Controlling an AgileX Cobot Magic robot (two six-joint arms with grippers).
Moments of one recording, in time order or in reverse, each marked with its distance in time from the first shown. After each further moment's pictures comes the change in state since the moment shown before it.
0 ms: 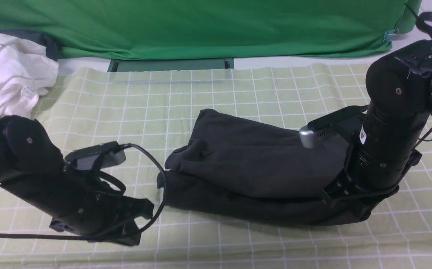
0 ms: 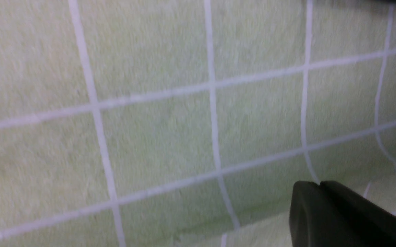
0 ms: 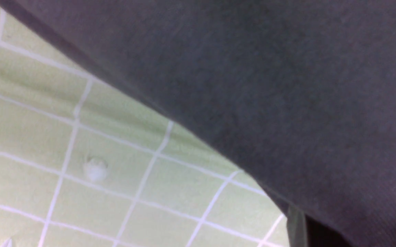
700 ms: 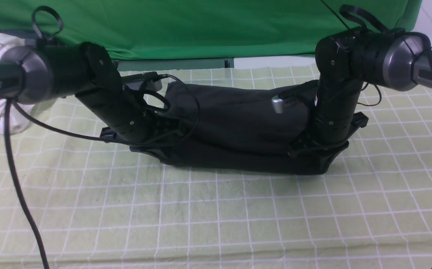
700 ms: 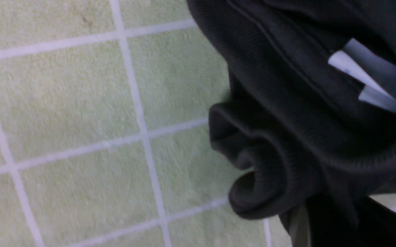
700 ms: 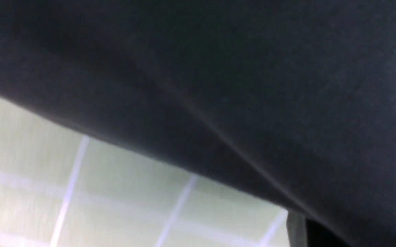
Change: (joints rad) right arm -0.090 0.407 -0.439 -0.006 0.033 -0.087; left arm 0.000 0.424 -0.568 0.102 0.060 -0.005
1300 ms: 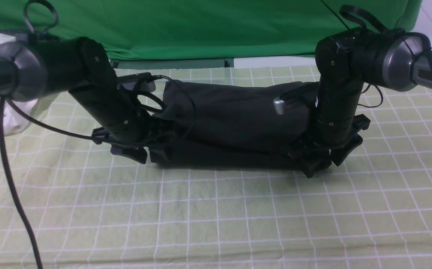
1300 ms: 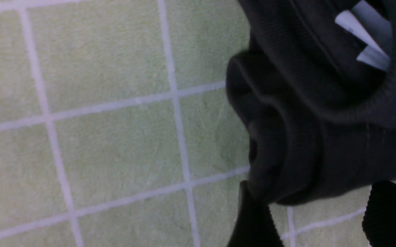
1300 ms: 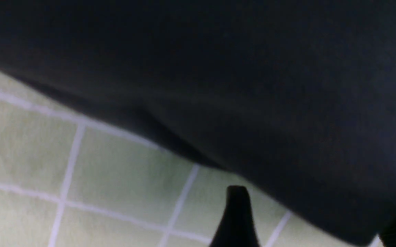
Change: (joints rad) right arm 0.000 0.020 -0.001 -0.003 -0.037 0.027; left arm 0.001 0.034 -0.021 0.081 0.010 -0.083
